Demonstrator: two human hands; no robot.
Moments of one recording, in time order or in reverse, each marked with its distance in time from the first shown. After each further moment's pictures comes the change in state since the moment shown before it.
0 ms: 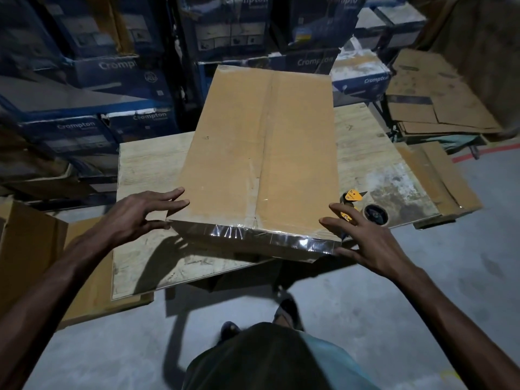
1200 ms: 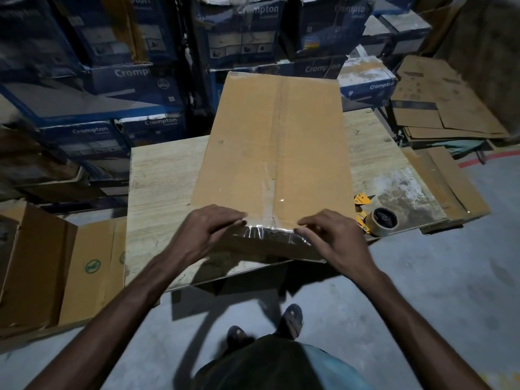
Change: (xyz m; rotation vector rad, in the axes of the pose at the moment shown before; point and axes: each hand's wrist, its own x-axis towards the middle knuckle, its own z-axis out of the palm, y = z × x) left_hand 0.028 0.113 0.034 -0.243 0.254 0.057; right_hand 0.040 -0.103 -0.001 0.339 0.276 0.109
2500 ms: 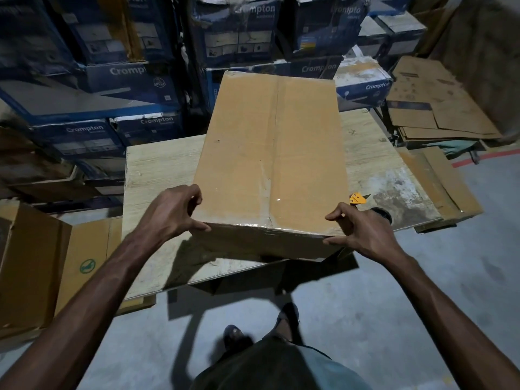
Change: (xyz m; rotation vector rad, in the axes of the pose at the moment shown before) left_hand 0.017 -0.038 -0.039 0.313 -0.150 -0.414; right_hand 0.005 0.063 -0.040 -0.279 -0.200 0.183
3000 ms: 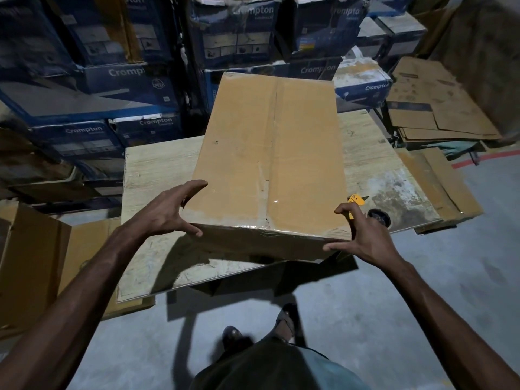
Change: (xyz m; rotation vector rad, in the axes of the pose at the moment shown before) left_hand 0.015 -0.030 0.005 -0.244 -0.234 0.012; right_hand -0.004 0.022 0.011 0.086 -0.023 0.086
